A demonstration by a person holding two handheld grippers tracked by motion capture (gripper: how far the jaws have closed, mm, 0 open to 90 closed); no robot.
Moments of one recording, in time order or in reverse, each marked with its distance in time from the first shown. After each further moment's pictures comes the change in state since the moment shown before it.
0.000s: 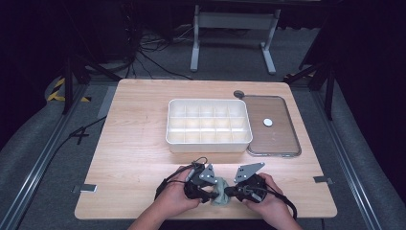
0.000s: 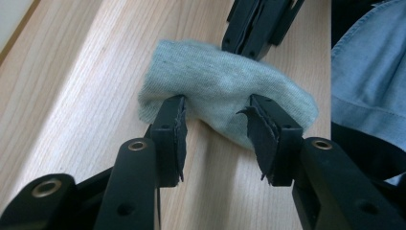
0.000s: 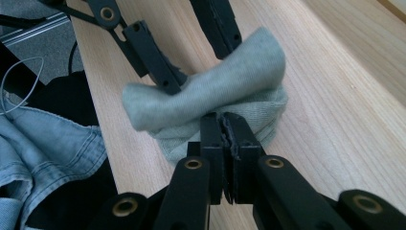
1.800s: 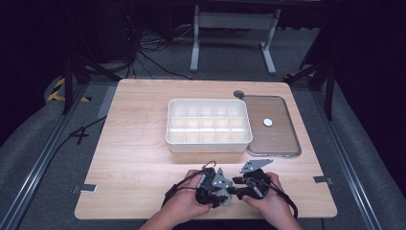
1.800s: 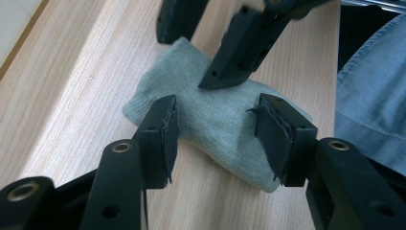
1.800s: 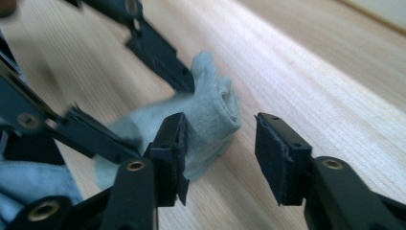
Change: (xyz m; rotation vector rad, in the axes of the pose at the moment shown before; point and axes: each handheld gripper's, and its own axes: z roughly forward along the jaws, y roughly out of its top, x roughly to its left) left arm -0.018 0.017 0.015 0.037 0.081 0.003; right arm -0.010 -0.007 -0.004 -0.028 -0.109 0.230
